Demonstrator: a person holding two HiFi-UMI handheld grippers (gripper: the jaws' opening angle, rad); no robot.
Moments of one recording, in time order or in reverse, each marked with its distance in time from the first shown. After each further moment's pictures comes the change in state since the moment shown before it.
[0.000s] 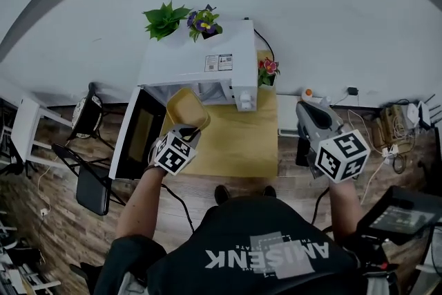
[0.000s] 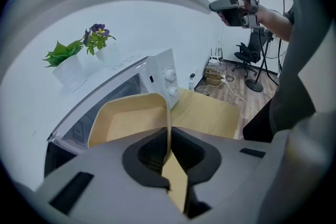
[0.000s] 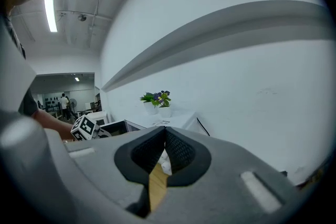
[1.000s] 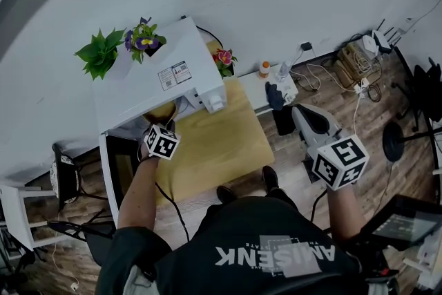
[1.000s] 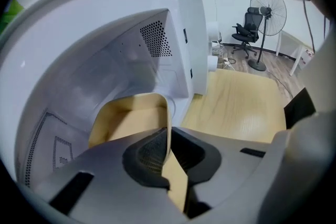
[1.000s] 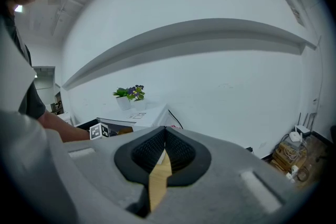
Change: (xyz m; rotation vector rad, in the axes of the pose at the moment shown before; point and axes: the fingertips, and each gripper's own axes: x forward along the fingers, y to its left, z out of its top) left arm 0.141 0.105 -0.010 0.173 0.059 0.009; right arm -0.037 0.014 -0.032 0.112 0.018 -0.406
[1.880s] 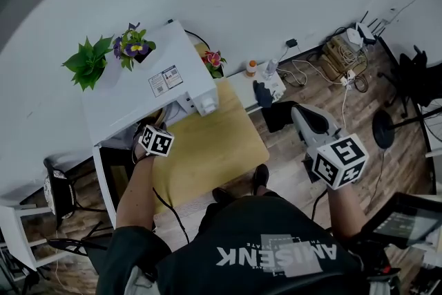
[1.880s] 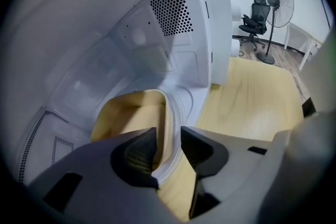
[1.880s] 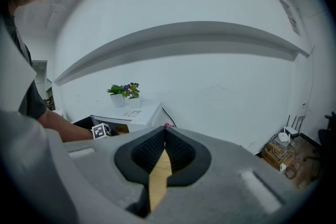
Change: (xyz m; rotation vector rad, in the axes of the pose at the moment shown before) left arm 0.036 0.028 -0.012 0.011 0.057 0.058; right arm -0.008 0.002 -0.003 -0.006 0.024 -0.097
